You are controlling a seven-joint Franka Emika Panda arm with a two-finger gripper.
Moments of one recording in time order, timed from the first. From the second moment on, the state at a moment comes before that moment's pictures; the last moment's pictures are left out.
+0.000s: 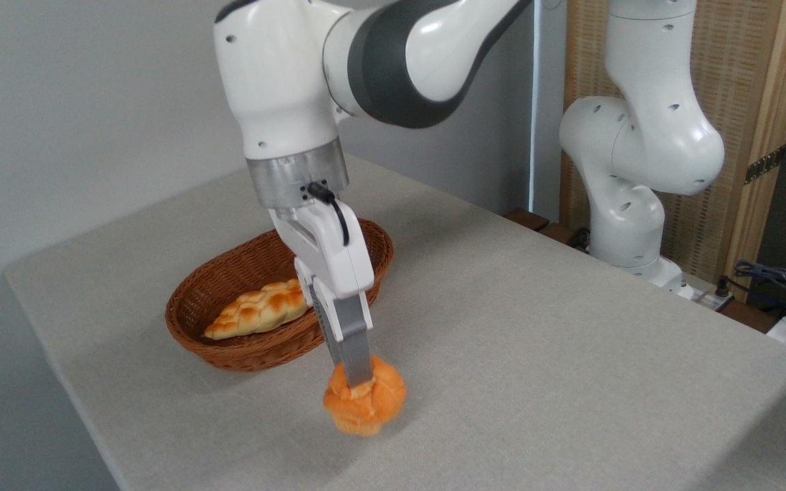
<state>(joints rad) -0.04 0.00 0.03 -1.93 0.19 1.97 0.92</state>
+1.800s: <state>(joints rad) -0.04 0.04 -0.09 -1.56 -0.03 1.66 0.57</state>
